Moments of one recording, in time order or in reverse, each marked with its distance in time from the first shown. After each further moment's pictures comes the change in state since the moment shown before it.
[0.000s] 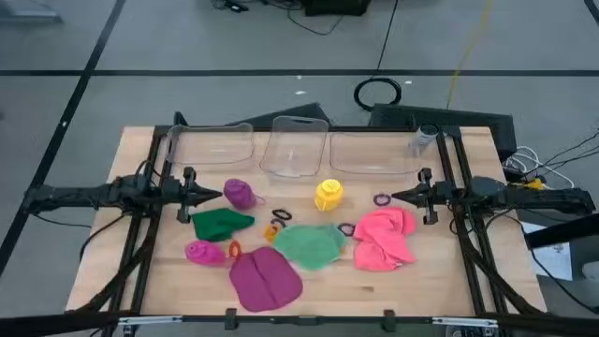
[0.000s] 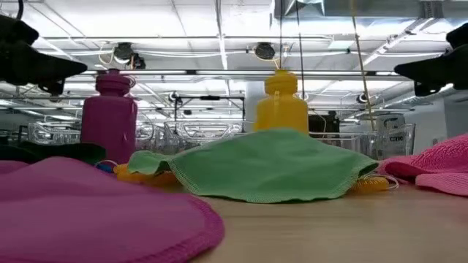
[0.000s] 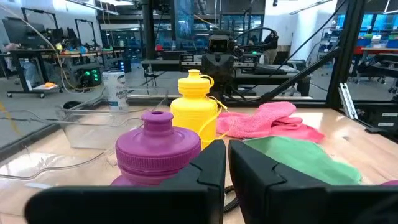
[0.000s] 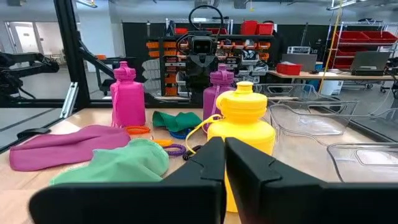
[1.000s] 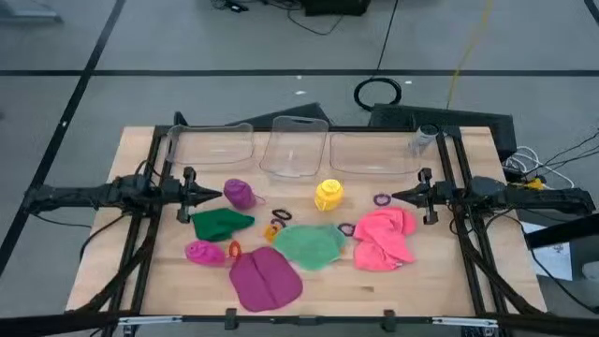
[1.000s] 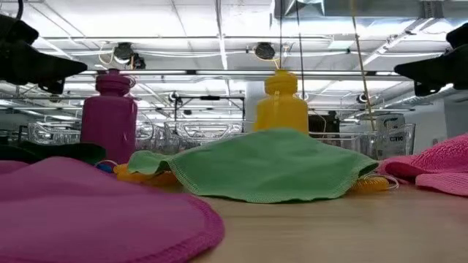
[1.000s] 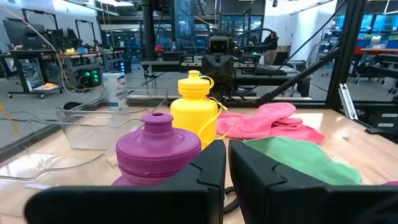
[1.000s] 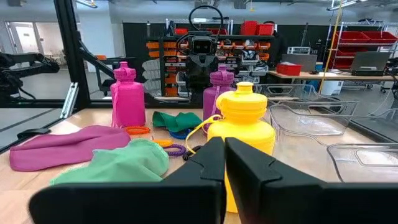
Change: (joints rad) left arm 0.000 0.000 0.002 0.002 0.000 0.001; right arm 0.000 0.000 0.000 0.001 0.000 0.000
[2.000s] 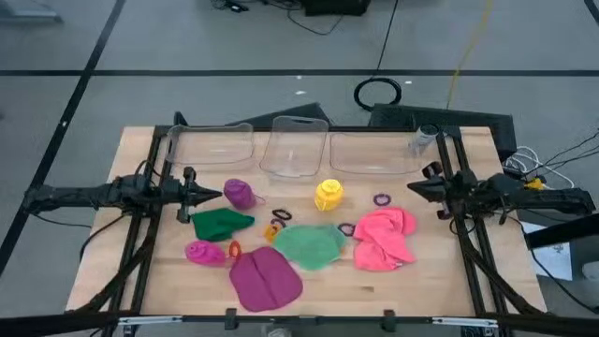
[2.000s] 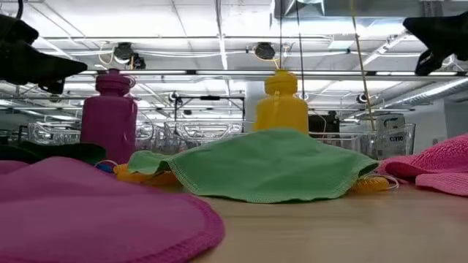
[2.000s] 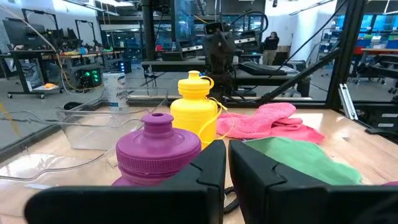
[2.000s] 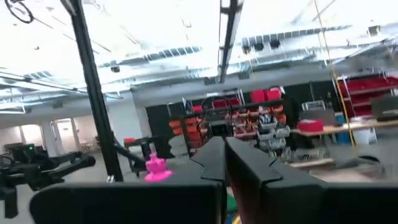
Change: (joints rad) left arm 0.000 0.000 0.000 0.000 0.000 0.000; right arm 0.000 0.000 0.000 0.367 -0.003 0.197
